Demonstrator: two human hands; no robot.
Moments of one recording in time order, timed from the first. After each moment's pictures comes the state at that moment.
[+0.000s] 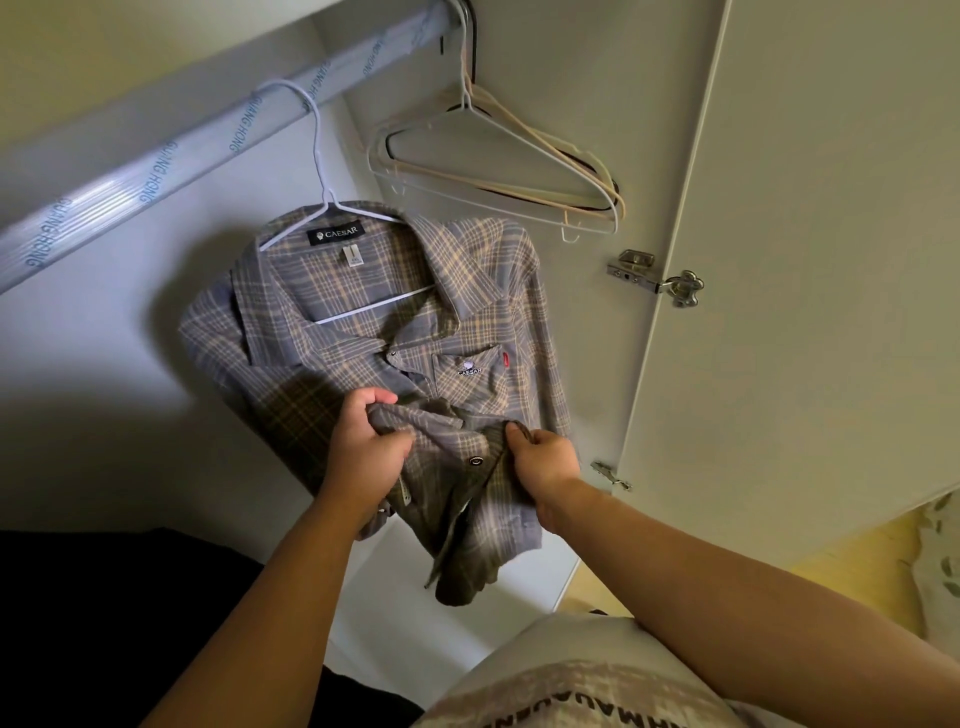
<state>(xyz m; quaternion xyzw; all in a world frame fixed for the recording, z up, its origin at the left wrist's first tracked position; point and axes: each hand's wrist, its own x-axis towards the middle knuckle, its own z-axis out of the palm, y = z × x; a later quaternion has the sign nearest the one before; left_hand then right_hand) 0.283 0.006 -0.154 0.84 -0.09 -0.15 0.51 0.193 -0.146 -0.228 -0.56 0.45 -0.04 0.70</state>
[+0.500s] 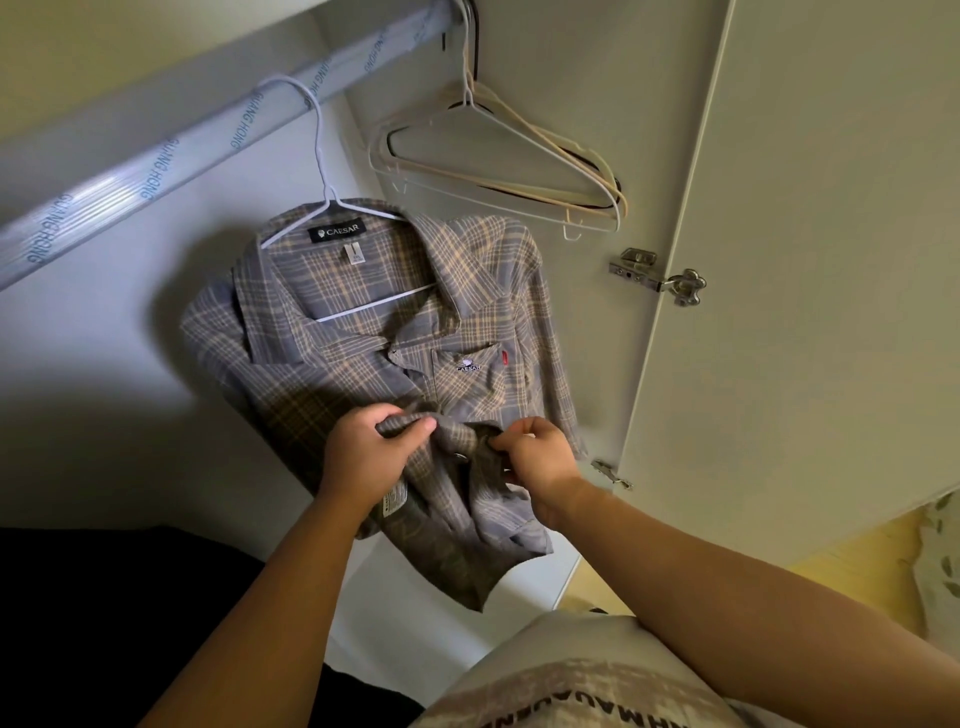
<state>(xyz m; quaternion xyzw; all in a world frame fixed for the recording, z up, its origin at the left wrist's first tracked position) 0.293 0.013 -0.163 0.90 -0.15 -0.12 0.39 0.196 -0.145 -0.225 -0.50 0.40 -0.05 0.76</state>
